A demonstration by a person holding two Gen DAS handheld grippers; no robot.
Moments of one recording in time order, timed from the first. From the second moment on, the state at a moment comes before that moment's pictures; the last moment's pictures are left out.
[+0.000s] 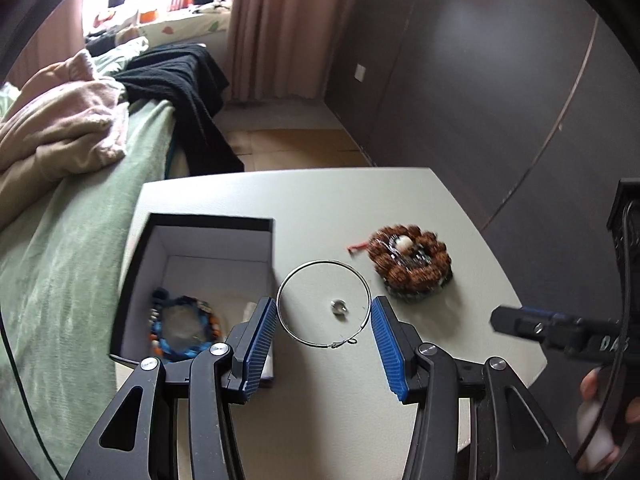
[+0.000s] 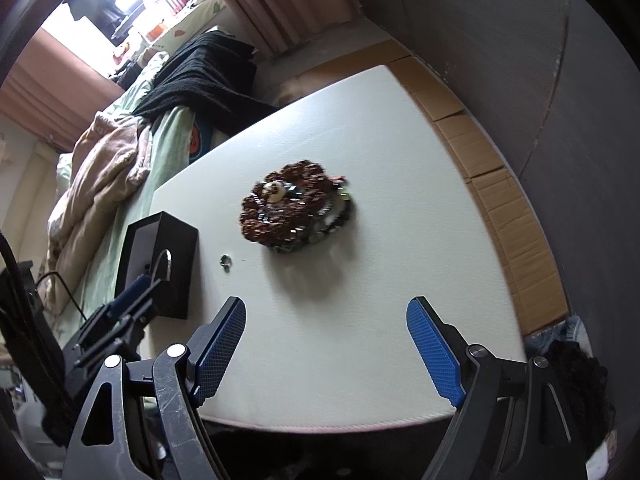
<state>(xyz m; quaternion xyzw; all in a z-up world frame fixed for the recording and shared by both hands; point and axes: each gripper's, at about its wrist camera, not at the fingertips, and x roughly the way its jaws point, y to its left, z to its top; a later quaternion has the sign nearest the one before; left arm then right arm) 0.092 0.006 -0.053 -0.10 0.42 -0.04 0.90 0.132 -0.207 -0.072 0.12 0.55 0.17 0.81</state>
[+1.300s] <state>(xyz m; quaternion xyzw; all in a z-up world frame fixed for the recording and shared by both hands) 0.118 0.103 -0.054 -0.19 0.43 0.01 0.88 0.183 -0.060 -0.116 0.00 0.57 0.20 0.80</state>
